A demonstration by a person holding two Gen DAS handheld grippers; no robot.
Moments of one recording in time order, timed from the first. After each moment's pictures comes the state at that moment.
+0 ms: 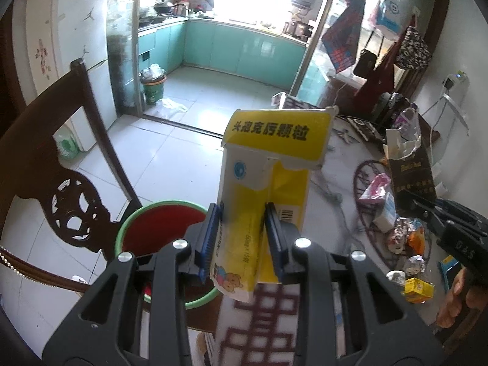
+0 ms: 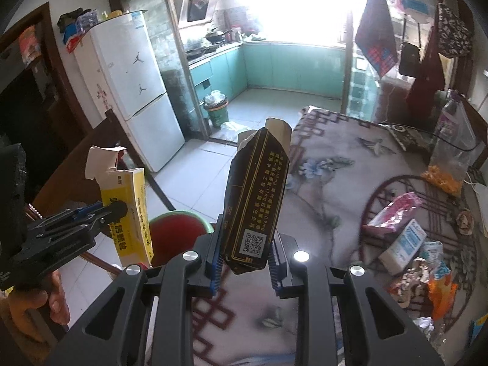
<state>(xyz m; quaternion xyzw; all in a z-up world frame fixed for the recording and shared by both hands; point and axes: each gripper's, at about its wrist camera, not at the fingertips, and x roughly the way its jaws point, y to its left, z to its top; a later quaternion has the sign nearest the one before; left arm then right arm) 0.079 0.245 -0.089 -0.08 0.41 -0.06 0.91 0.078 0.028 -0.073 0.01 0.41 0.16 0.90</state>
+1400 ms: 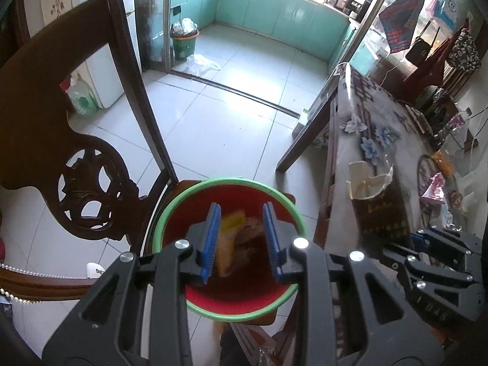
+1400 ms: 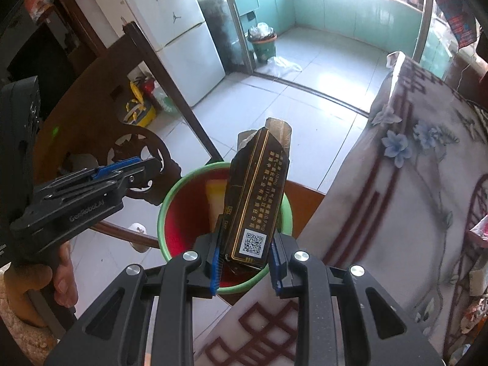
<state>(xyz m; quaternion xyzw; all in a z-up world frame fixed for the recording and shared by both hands) 0.149 0.340 -0.174 -0.10 0.50 -0.01 0.86 0.151 0.167 -0.190 -0.02 0.54 0.24 0.80</state>
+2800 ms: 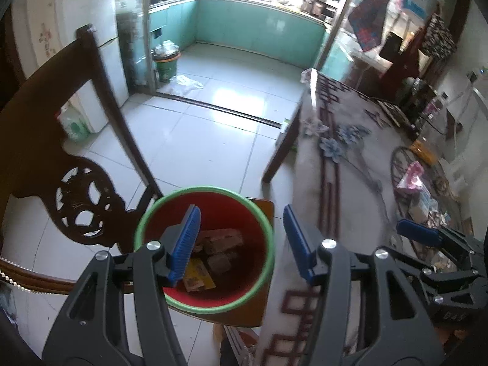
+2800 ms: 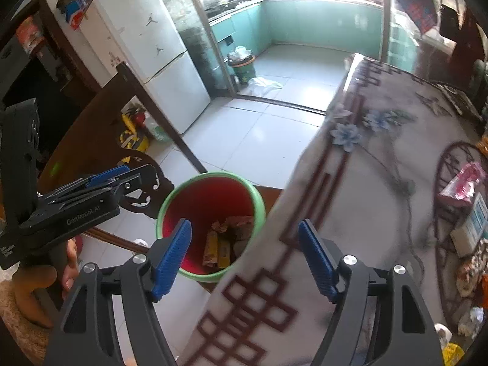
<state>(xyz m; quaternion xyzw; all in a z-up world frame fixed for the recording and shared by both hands) 0.118 0.280 -0.131 -0.07 0.46 -0.05 0.88 0.102 0.083 -0.144 0.04 0.49 0.20 0.85</state>
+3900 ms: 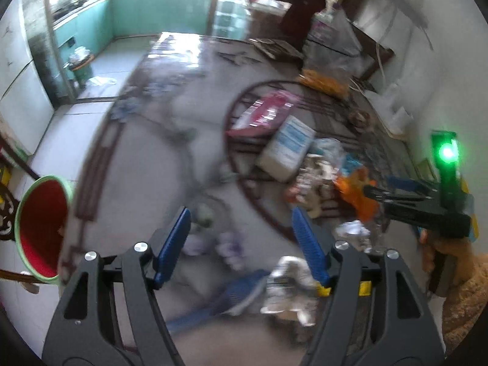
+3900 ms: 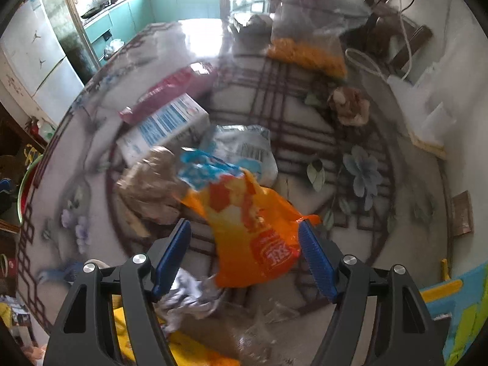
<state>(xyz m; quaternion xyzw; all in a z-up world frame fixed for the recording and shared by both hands) 0.068 -0.049 -0.145 -0.01 0.49 -0.19 0.85 0.064 -0.315 -0.206 0.01 0.55 -0.01 0.83</state>
